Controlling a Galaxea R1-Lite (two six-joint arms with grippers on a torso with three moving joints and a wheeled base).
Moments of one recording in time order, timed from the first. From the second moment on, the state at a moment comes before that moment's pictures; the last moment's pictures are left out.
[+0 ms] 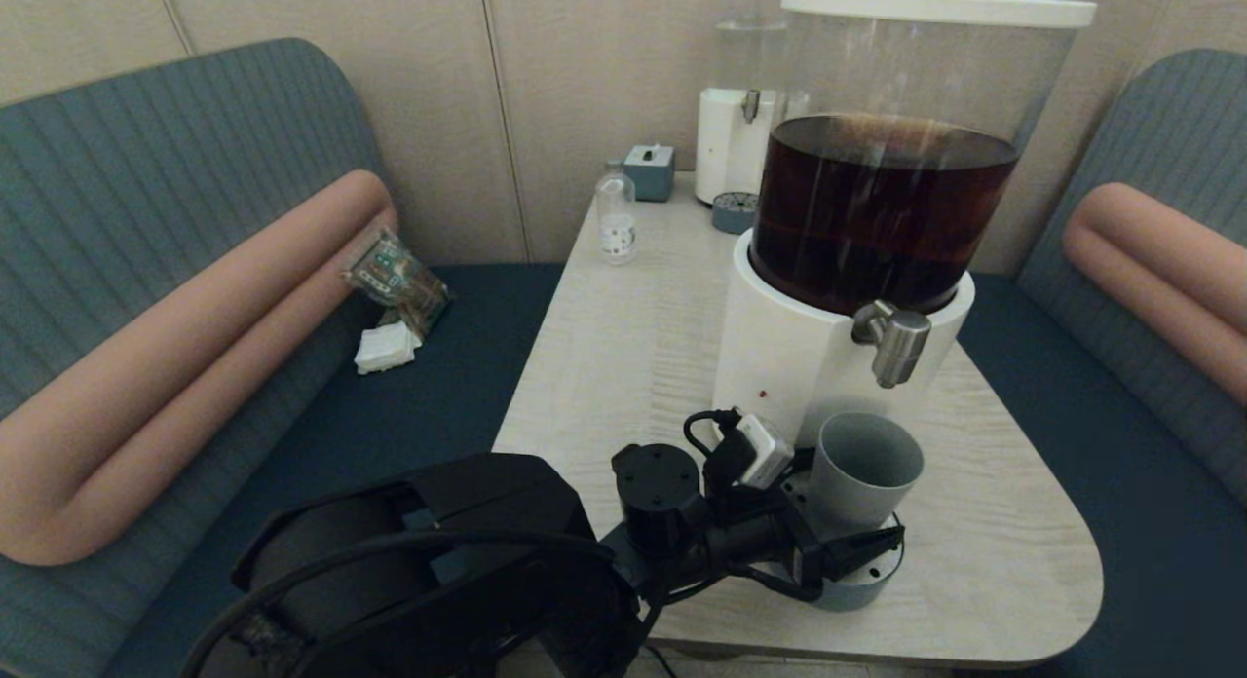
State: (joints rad) left arm -0.82 2.49 -1.14 -1.52 -0.47 -0.08; right arm 0.01 0.00 0.00 -0.01 -0.02 0.01
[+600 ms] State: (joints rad) left arm -0.84 2.39 -0.99 -1.52 -0.46 -0.06; right arm 0.01 0.00 0.00 -0.01 -0.02 0.01
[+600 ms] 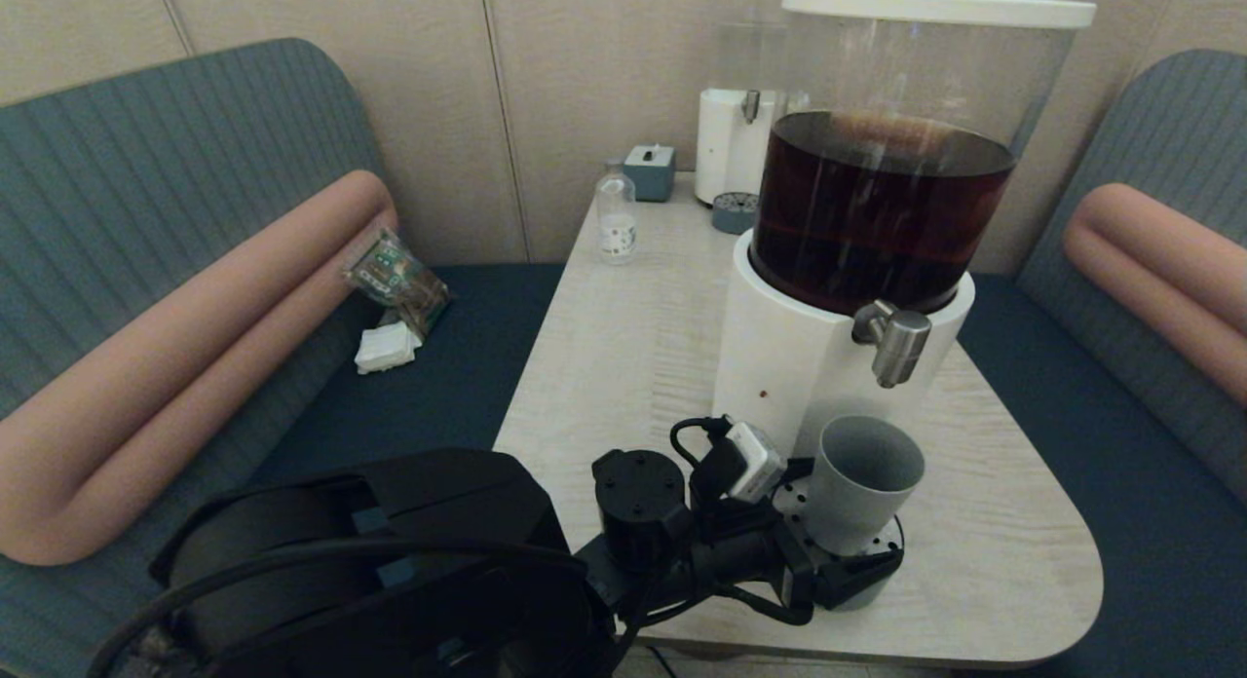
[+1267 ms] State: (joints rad) left arm -0.83 2.23 -0.75 -1.52 -0.42 -0.06; right arm 0.01 0.00 0.00 -0.01 -0.01 0.01
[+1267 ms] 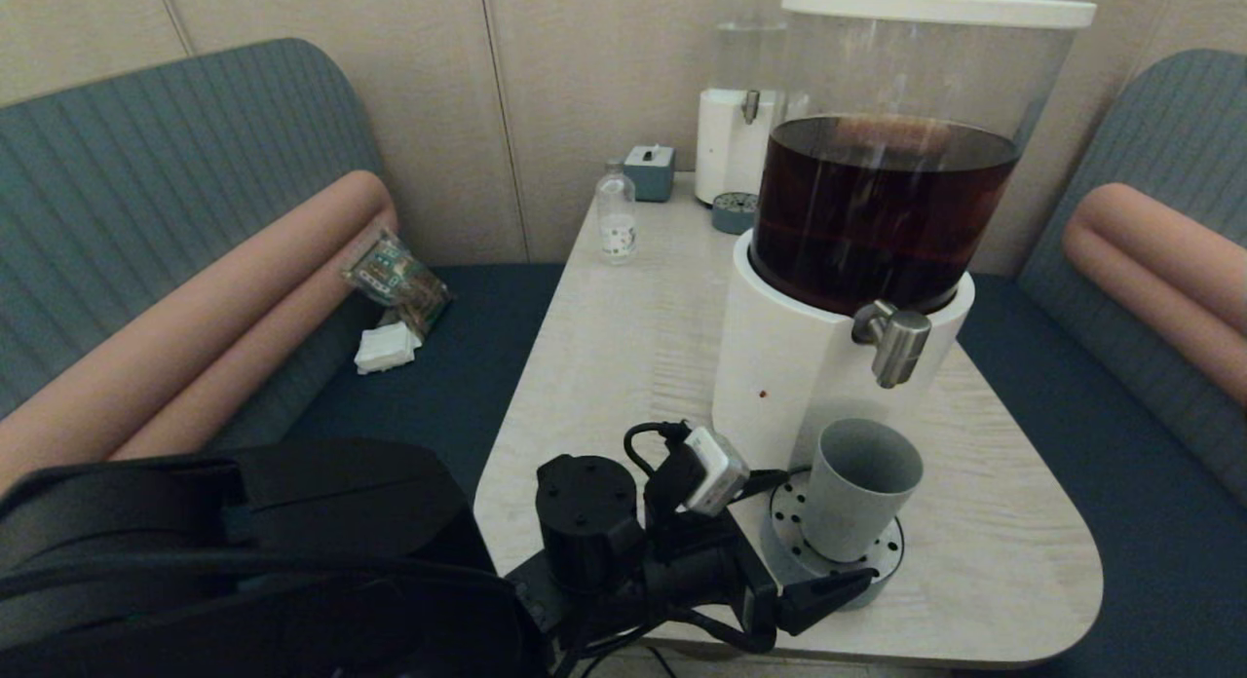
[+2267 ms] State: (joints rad) left arm -0.56 1.55 -0.42 -1.52 0.03 -0.23; right arm 0.01 0.00 0.00 -0.01 -0.01 0.01
